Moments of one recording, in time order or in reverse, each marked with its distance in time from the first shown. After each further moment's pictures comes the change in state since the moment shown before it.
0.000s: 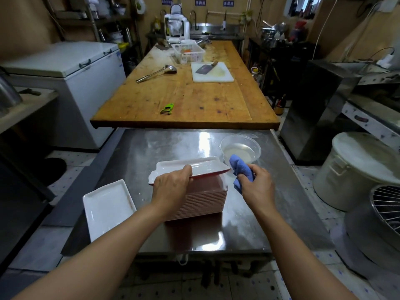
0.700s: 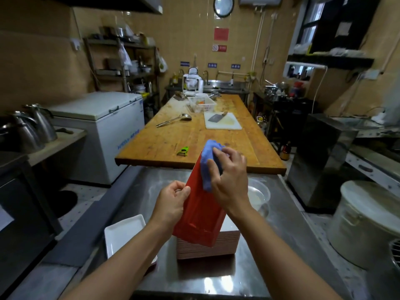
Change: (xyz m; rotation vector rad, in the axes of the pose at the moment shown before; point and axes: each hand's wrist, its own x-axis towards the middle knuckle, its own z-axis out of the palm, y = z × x) left_hand -0.002 0.001 -0.108 -1.214 0.111 -0.602; right_hand -0.020 -0.160 0.018 -0.041 0.118 -0.613
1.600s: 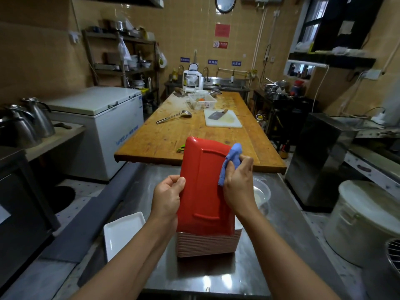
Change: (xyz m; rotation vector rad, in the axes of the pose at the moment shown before) left_hand 0.003 0.012 -0.001 -0.364 0.114 -0.111; right_hand -0.003 0.023 0.010 0.241 -0.017 0.299
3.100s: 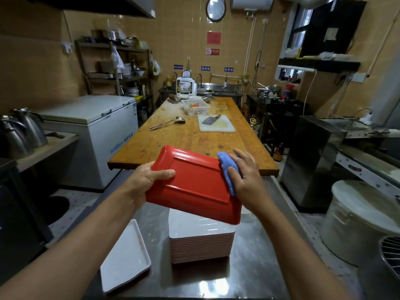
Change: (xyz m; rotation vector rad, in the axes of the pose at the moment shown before) left_hand 0.039 0.054 -0.024 0.282 -0.365 -0.109; right_hand 0.017 0.006 -0.058 -0.244 -0.218 -0.212
